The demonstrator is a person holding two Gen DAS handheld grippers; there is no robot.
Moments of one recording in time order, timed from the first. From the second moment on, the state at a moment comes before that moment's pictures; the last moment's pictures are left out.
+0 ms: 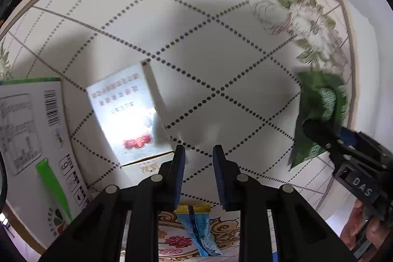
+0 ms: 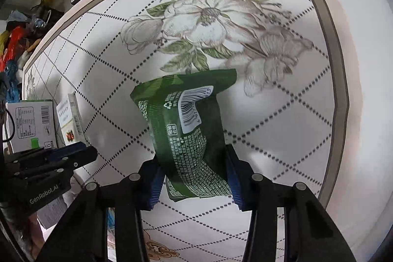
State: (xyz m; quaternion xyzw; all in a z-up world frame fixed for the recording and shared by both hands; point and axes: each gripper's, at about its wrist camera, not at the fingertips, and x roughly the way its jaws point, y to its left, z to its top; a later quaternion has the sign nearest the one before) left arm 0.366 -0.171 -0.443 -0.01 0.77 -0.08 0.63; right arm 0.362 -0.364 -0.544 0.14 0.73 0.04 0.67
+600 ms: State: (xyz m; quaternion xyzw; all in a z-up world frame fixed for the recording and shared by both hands) left arm 0.361 -0.142 -0.468 0.00 0.79 0.02 0.62; right arm 0.358 -0.340 -0.524 0.13 0.71 0.06 0.69
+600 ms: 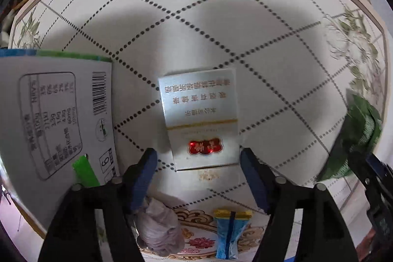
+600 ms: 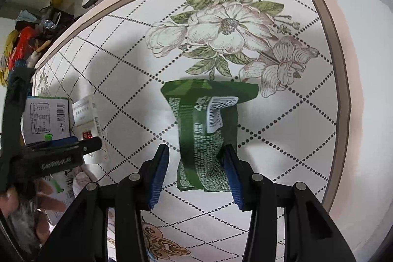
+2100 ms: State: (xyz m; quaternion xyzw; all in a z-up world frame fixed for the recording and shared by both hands) left arm 0.296 -0.016 -0.240 -0.08 0.61 -0.16 0.77; right arm 0.281 -0.243 -0.349 0.21 0.60 0.13 0.76
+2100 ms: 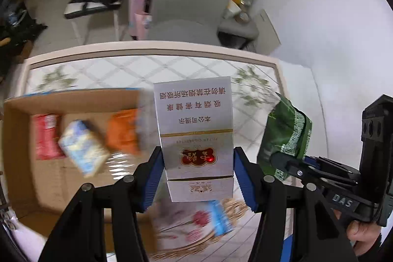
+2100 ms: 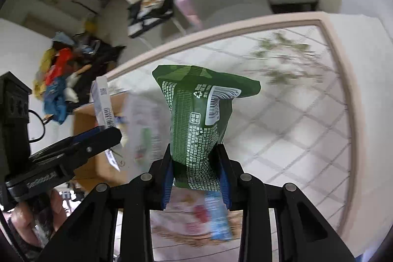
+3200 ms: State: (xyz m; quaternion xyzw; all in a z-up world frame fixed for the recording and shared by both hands) left arm 0.278 0.244 -0.344 -0.06 0.73 -0.06 0.68; right arm 0.283 0.111 -0.420 0.06 0.70 0.17 0.69
